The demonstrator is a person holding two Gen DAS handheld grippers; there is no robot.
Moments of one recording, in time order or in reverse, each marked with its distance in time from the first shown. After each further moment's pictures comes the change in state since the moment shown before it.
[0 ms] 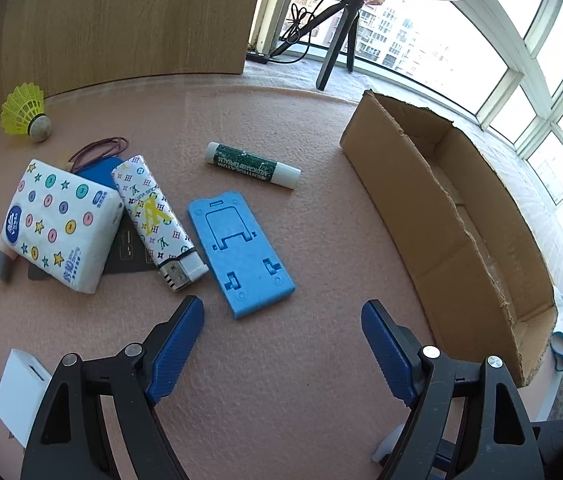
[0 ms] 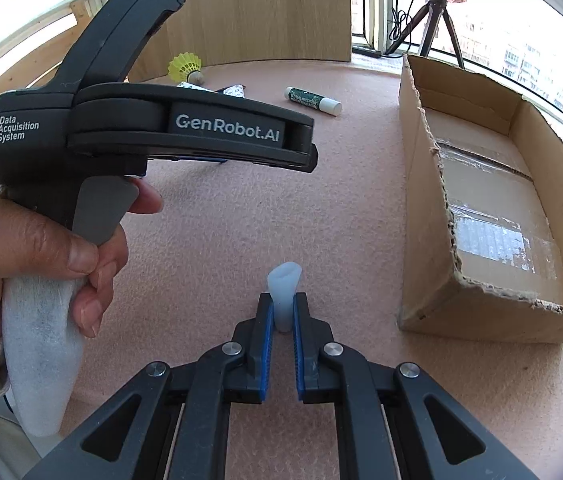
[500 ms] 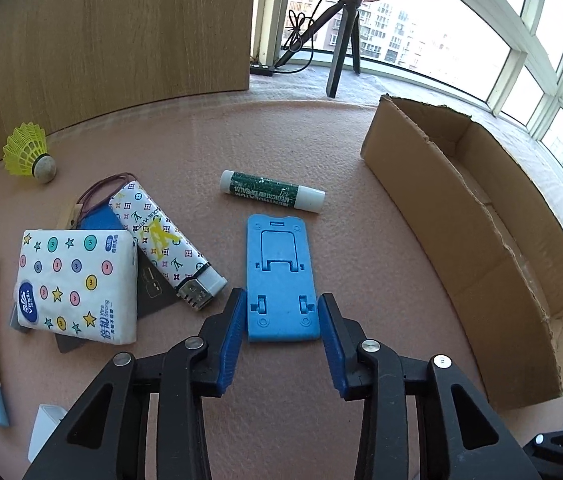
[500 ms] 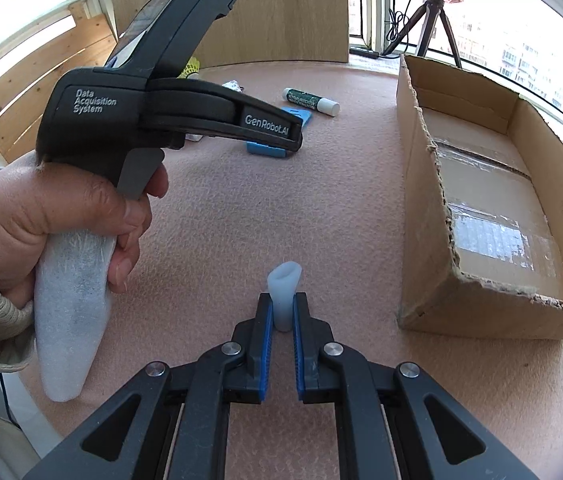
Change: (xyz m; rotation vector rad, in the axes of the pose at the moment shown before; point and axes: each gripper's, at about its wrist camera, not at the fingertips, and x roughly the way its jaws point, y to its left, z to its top) left arm 0.010 0.002 0.012 0.098 -0.029 0.086; right arm 0.001 -0.001 0.000 0.014 -0.006 -0.006
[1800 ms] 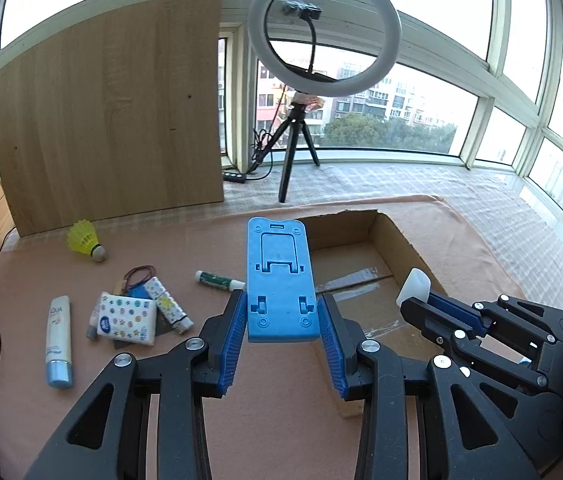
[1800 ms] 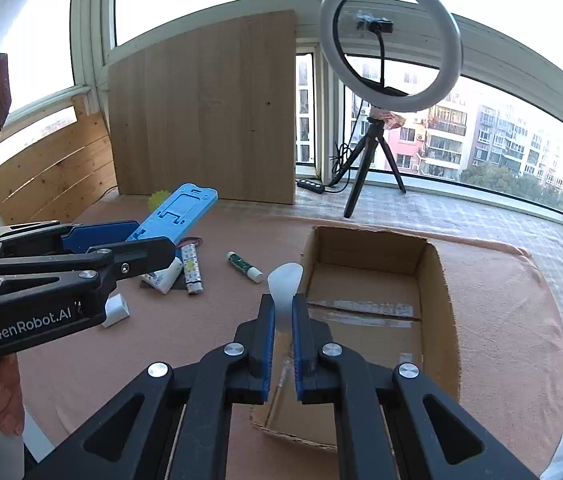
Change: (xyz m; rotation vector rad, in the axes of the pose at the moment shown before) left arm -0.166 -0.112 0.028 0.022 -0.211 0.062; right arm -0.121 -0.080 0.061 -0.007 -0.329 -0.065
